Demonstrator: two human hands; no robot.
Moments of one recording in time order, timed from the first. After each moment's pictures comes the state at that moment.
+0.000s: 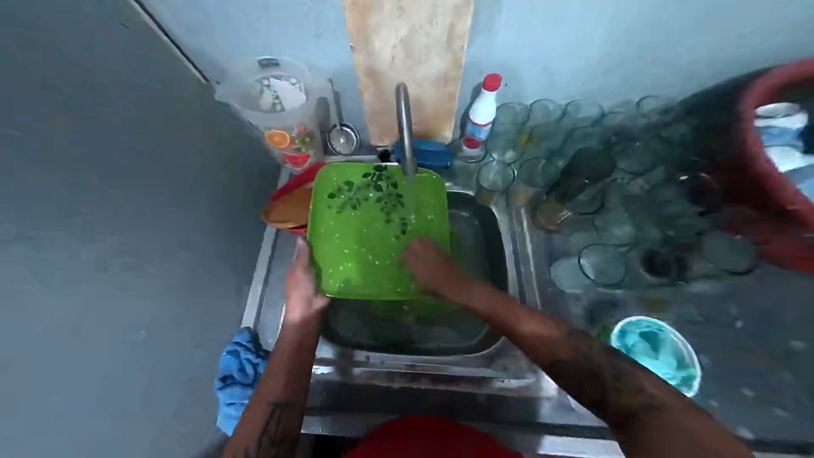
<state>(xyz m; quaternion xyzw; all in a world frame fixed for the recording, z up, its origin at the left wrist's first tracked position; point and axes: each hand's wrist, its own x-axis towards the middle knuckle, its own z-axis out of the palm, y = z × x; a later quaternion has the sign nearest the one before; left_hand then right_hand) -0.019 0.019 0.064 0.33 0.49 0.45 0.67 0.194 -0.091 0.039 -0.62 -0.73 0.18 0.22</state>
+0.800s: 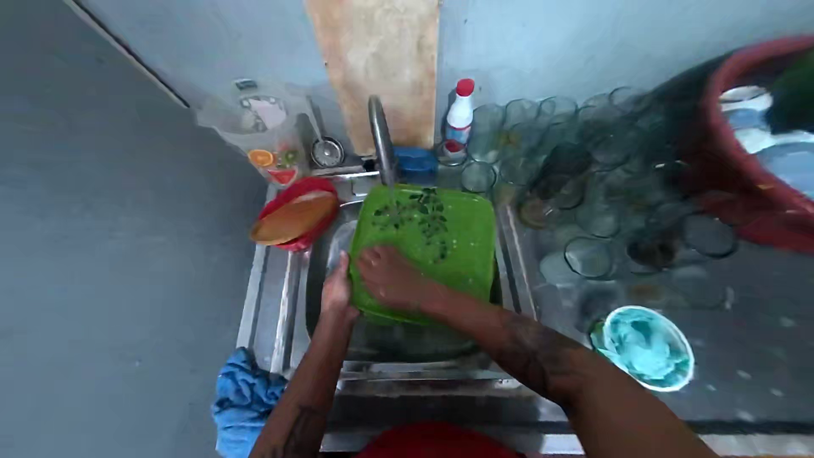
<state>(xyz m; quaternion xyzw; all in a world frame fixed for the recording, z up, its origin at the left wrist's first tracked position) 0.031 -0.007 0.052 0.35 0.52 0.33 0.71 0.155 -0.054 0.038 -0.60 -0.75 0.17 0.20</state>
